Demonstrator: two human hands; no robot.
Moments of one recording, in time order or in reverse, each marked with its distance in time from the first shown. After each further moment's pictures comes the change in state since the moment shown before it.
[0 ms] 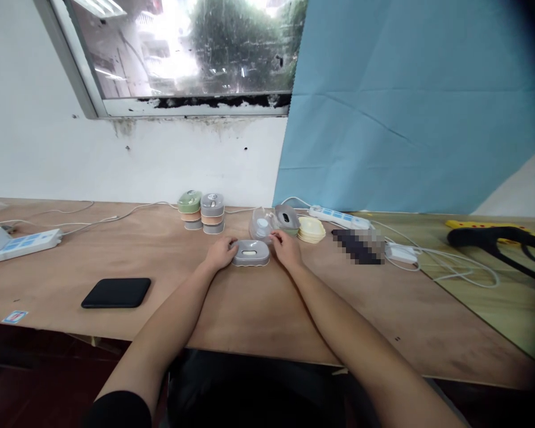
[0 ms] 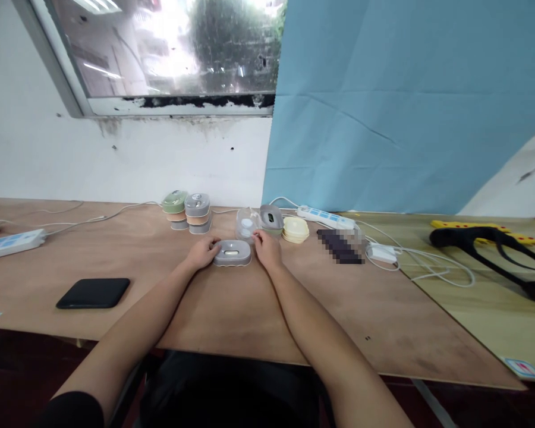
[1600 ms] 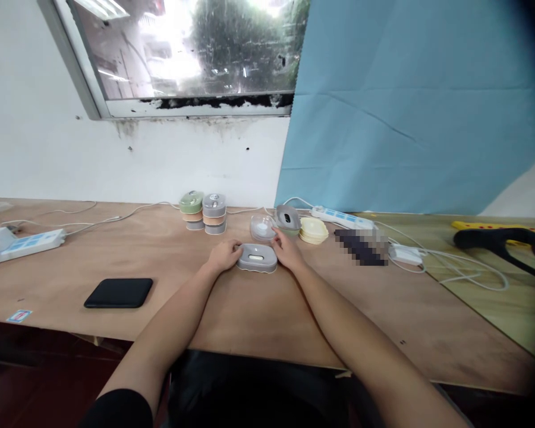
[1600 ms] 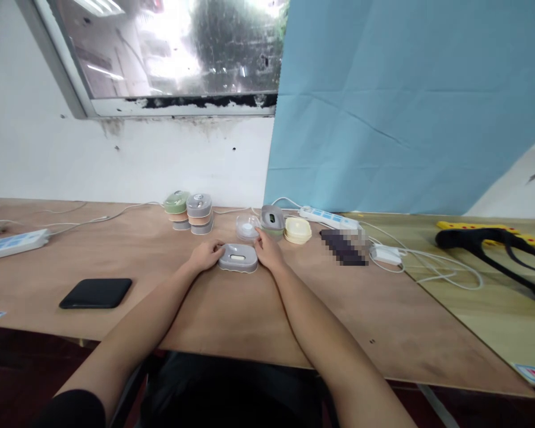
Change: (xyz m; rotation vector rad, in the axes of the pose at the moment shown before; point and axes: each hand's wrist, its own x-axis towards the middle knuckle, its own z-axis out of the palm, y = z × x) left_hand -0.005 0.017 -0.007 0.074 -0.091 -0.048; right_hand 0.003 0.005 0.001 0.036 -0.149 -0.017
